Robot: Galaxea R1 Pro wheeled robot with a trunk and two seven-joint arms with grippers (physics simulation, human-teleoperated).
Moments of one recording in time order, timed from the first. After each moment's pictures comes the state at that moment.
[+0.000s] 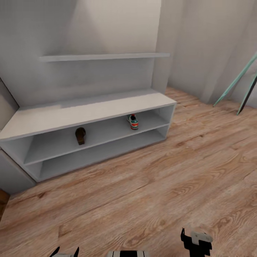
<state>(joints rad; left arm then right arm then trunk) -0.23 0.07 0.54 -0.25 -0.30 -0.75 -0.32 -0.46 -0.03 0.05 -0.03 0.04 -0.65 -0.49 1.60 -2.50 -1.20</state>
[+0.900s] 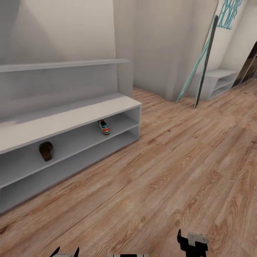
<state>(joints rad) -0.23 0.06 0.54 -0.25 -0.30 -0.75 -0.31 -0.45 0.00 0.05 -0.03 0.04 -0.65 -0.49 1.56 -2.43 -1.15</state>
